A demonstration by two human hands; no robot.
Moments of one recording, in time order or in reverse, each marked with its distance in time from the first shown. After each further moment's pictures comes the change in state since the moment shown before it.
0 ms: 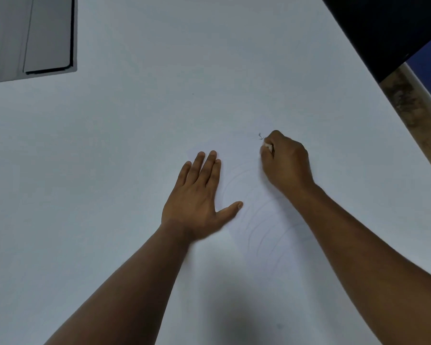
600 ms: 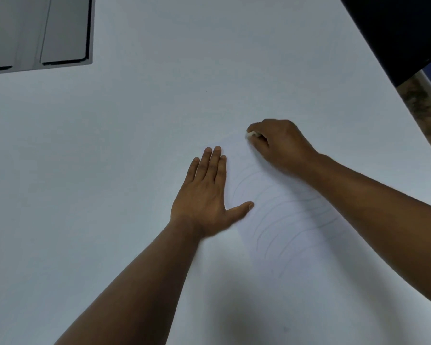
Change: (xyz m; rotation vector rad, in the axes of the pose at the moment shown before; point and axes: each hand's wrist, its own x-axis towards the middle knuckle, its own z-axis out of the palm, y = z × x) left_hand 0.001 0.002 0.000 -0.025 -0.015 -0.054; right_hand 0.046 -0.020 -0.002 -0.018 -0.230 -0.451
